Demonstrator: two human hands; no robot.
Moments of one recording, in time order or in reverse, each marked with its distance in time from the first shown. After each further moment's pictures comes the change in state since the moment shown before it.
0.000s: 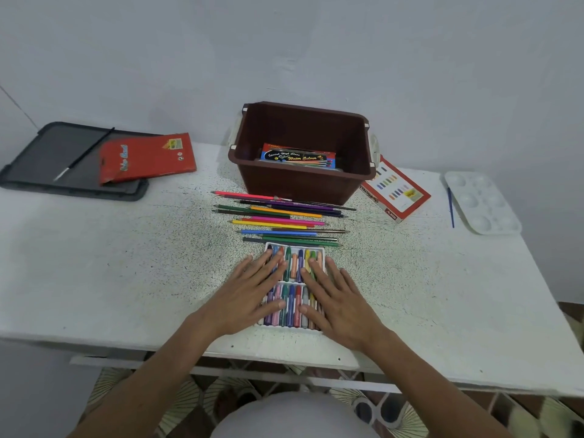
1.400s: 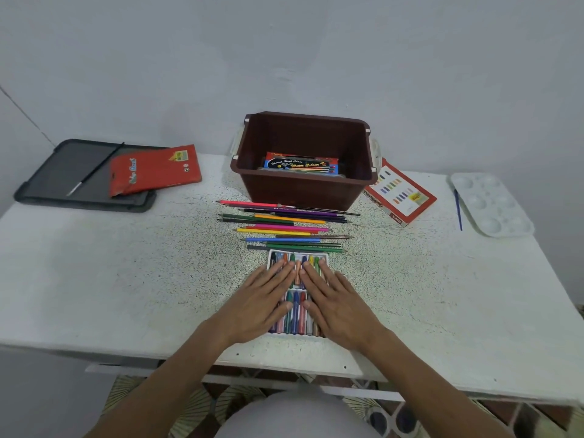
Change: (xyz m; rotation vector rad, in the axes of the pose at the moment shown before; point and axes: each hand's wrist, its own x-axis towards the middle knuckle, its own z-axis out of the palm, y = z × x) left_hand 0.009 0.011 0.001 0.038 -0.015 0.005; right_hand 0.015 -0.002 -0.002 0.003 0.020 -0.048
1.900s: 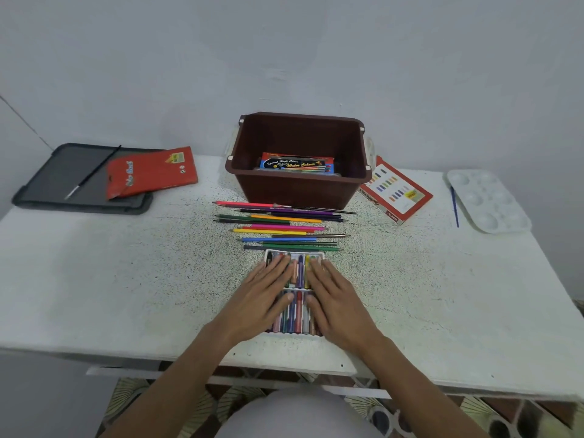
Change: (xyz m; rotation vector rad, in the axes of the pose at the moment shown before) left_hand 0.008 0.012 -0.004 -0.109 0.080 -0.068; right_hand -0.005 -0.003 0.009 0.120 0.299 0.045
